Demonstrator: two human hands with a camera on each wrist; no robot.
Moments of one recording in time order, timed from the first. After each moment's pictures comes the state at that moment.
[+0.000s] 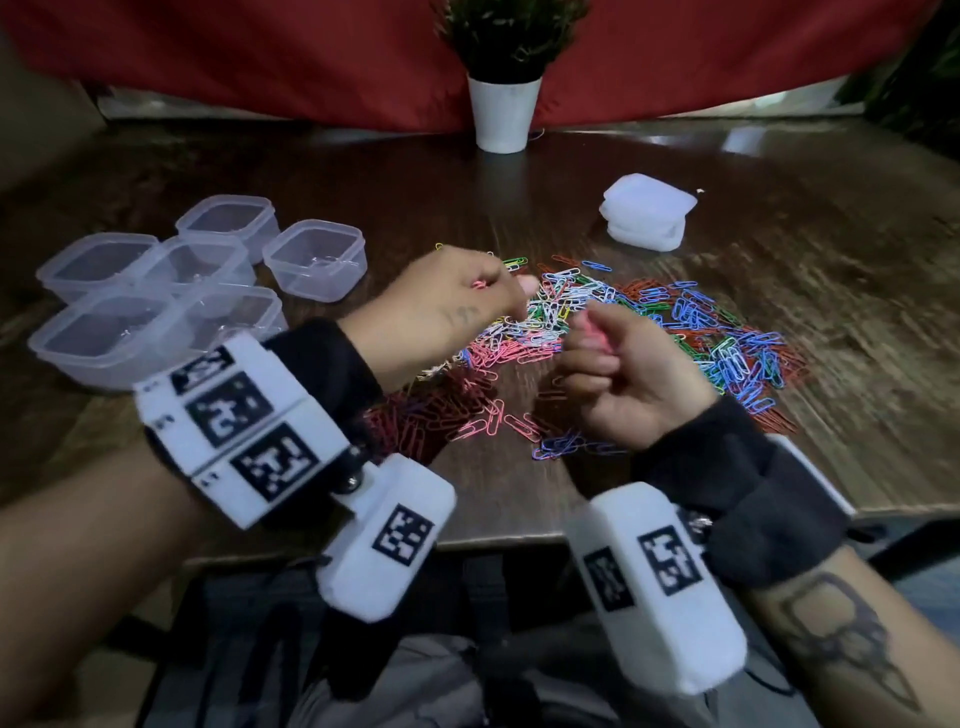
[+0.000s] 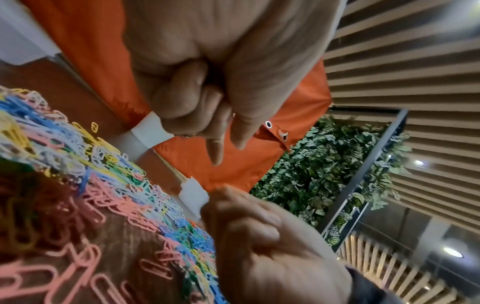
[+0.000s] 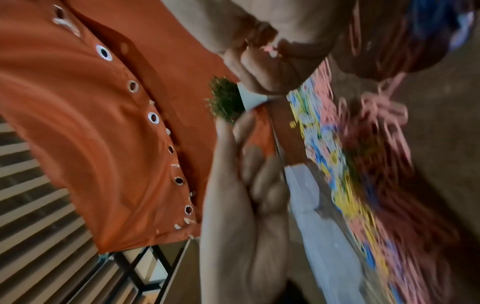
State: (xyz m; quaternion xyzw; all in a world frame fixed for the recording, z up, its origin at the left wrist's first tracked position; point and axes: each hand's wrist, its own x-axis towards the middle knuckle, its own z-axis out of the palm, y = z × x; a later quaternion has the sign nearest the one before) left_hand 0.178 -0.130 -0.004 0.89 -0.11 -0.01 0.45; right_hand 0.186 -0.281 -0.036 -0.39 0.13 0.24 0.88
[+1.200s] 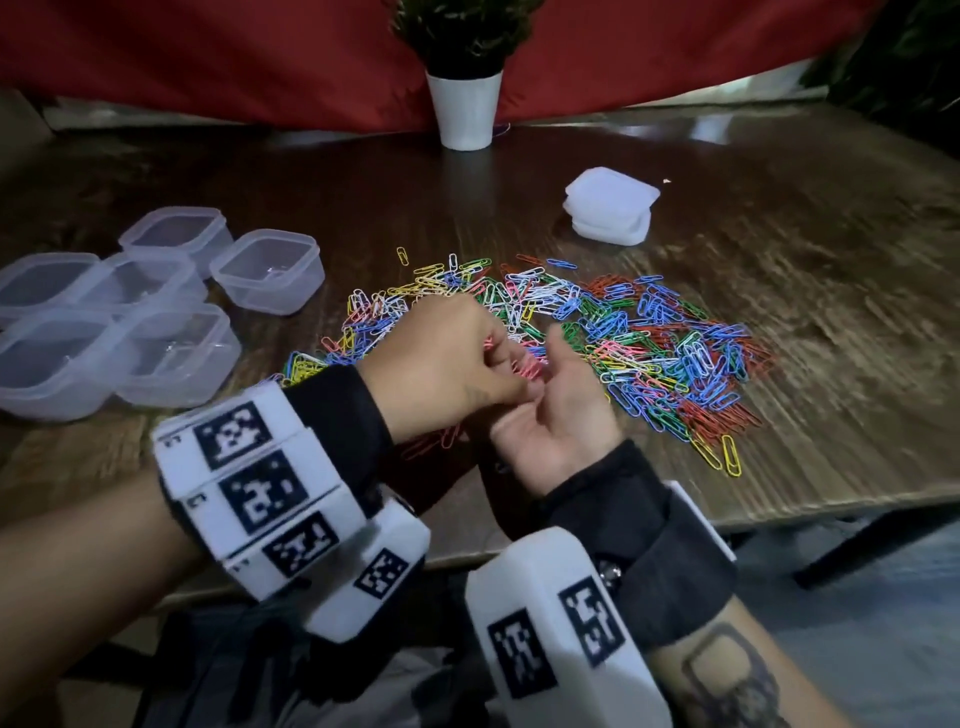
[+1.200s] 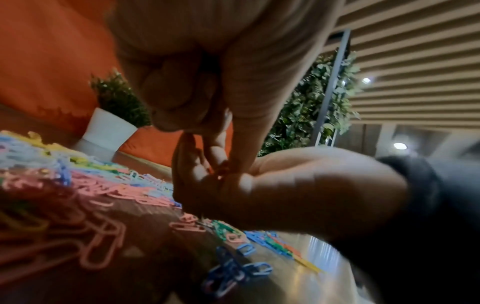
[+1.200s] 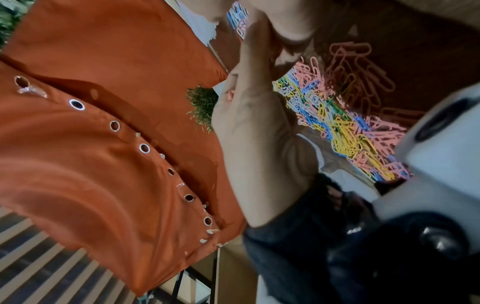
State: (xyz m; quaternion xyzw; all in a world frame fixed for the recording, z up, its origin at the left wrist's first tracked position) left_hand 0.174 -0.161 -0.016 0.95 -0.15 -0.03 0.29; right_hand 0.174 -0.249 -0.051 -0.17 0.23 0.16 0.94
